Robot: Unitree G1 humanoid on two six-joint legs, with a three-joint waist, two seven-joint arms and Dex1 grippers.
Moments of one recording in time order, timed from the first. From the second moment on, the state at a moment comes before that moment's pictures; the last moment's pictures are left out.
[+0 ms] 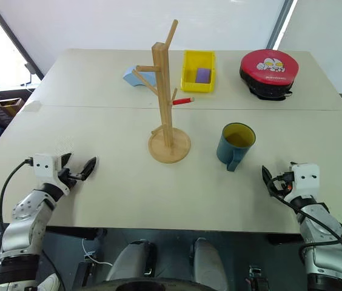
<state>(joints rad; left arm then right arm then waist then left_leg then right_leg) 0.02 0.37 0.28 0.00 -0.29 0.16 -0.45 0.19 -0.49 -0.38 -0.04 0.28 0.10 0.37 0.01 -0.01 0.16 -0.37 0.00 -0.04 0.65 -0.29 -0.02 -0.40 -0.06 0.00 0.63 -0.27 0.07</state>
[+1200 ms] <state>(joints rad) 0.00 0.52 -0.12 -0.37 -0.37 0.23 -0.91 0.25 -0.32 -0.16 -0.40 0.18 0.21 0.30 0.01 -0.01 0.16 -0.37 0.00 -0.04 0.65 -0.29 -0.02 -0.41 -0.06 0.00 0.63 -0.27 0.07</state>
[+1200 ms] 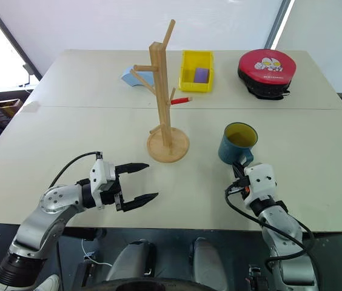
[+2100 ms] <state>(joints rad) -0.04 0.46 -0.17 -0.33 -0.34 0.20 -0.88 0.26 -0.29 -0.29 -0.37 0.18 0.19 0.20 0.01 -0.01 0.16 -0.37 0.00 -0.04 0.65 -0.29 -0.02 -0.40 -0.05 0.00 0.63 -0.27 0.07</state>
